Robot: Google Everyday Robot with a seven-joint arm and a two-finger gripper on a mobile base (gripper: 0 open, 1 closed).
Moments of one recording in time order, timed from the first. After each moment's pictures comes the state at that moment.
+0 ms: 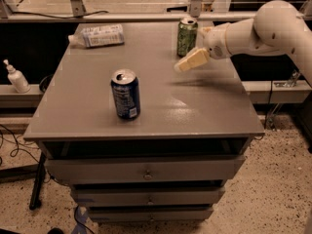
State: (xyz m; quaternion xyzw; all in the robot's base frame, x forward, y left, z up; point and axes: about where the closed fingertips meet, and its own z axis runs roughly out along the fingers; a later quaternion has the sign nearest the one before) arm 0.734 -0.114 0.879 -0.48 0.71 0.16 0.48
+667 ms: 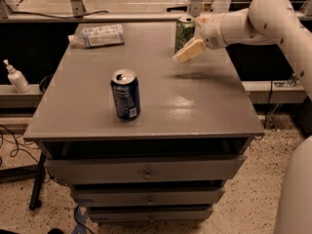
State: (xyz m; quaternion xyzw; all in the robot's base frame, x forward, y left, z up) arm 0.770 -0.102 0.893 -0.51 0.69 0.15 0.50
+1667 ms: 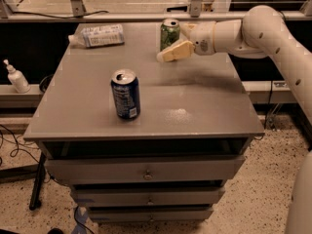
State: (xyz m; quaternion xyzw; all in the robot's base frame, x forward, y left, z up) arm 0.737 -0.049 0.903 -0.44 0.66 0.31 0.51
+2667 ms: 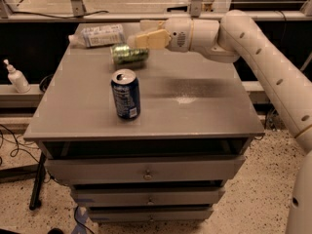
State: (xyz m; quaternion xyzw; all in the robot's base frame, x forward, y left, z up) arm 0.662 0.048 0.971 -0.41 0.56 0.53 0.49
